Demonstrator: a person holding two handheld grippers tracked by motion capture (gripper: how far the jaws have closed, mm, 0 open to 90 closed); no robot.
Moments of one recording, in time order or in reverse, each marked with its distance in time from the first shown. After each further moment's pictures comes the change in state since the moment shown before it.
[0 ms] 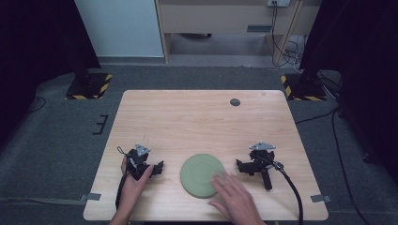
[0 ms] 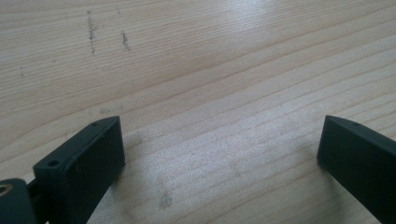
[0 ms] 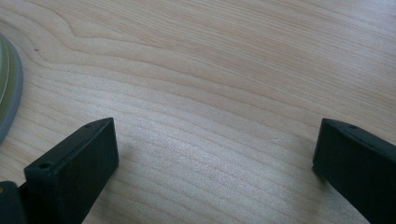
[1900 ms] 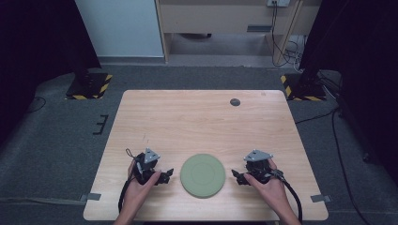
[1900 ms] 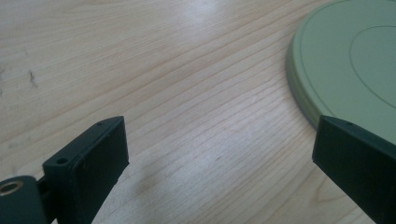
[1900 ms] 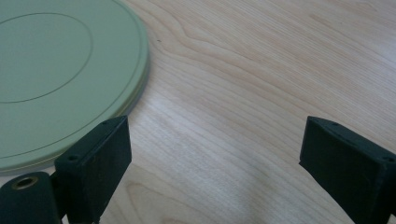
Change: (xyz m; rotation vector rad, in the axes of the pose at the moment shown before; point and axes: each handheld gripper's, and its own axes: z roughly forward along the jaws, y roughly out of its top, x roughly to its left) left arm -0.041 0.010 -0.027 -0.021 -0.164 0.143; right arm 0.034 -0.002 -0.041 -0.034 0.126 -0.207
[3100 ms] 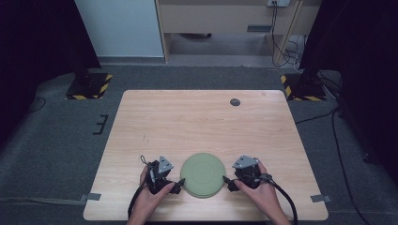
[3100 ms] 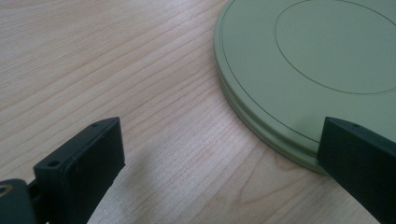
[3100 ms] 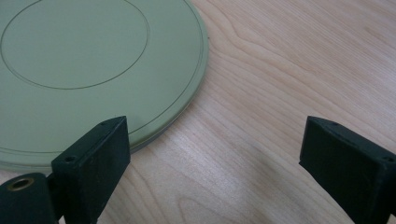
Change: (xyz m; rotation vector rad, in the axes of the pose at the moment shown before) left arm -0.039 -0.008 0.013 -0.002 -0.052 0.074; right arm 0.031 0.002 0.014 0.015 0.019 -0.103
